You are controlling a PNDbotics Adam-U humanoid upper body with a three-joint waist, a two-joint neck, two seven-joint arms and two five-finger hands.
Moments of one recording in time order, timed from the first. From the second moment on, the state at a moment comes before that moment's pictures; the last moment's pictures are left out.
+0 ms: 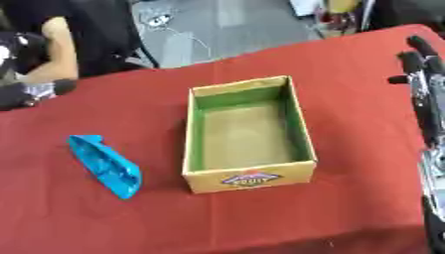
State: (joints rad) left arm -0.23 0.88 0.01 -1.64 -0.51 -0.07 -0.19; right arm -0.42 -0.30 -0.11 -1.53 0.25 -0.16 0.06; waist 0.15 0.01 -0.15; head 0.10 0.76
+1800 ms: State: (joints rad) left arm -0.46 0.90 -0.24 -1.42 -0.61 -0.25 -0.53; right arm -0.42 -0.30 -0.10 -1.53 0.25 -0.17 0.08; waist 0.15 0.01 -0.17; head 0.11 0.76
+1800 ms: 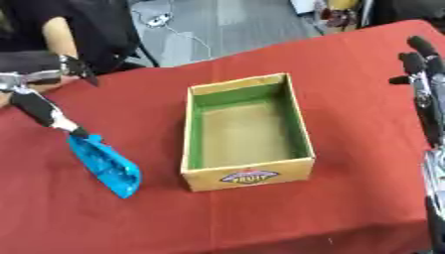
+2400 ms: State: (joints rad) left arm -0.46 0.87 -0.28 -1.34 -0.61 -0.29 -0.55; right arm -0.42 -0.30 -0.10 -1.53 0.25 -0.17 0.08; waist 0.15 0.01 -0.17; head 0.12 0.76
